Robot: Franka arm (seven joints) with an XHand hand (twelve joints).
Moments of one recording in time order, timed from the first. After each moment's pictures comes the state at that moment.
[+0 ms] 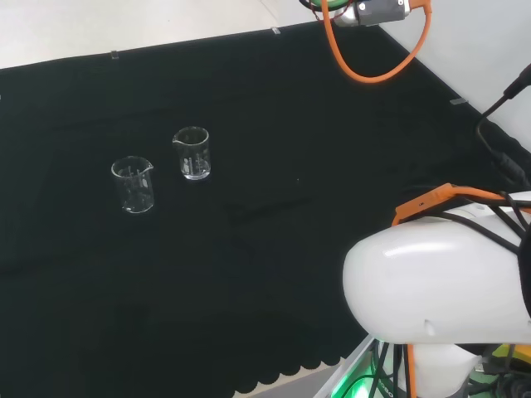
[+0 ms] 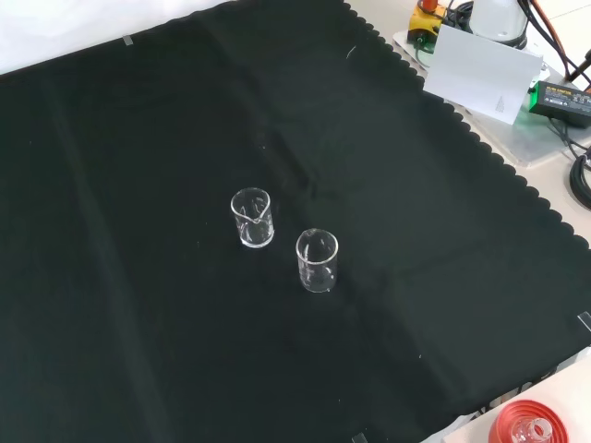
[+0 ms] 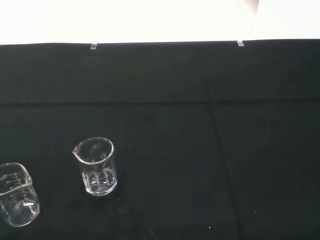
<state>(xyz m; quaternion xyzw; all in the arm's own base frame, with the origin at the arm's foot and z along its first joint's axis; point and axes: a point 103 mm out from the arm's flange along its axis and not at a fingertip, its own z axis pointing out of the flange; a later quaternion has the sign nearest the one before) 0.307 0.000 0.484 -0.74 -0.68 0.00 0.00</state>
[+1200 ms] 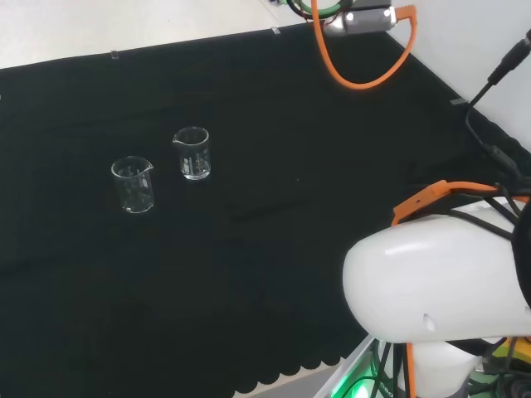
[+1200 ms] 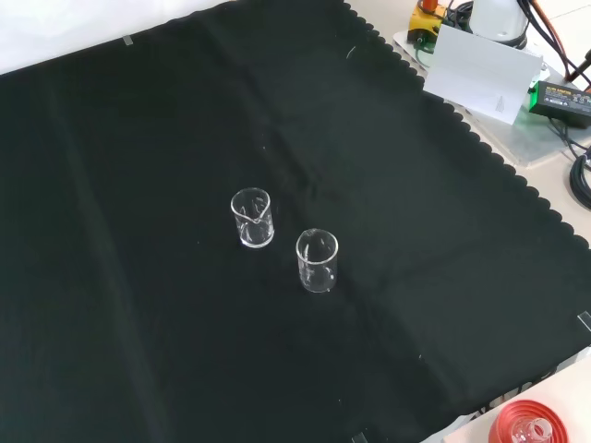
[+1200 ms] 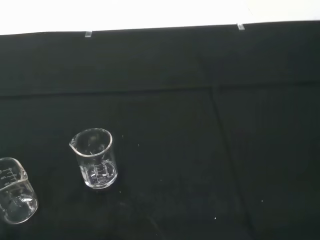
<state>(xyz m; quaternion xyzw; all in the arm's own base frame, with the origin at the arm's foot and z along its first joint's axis) 0.328 0.001 0.458 -0.75 -0.67 0.01 0.02</state>
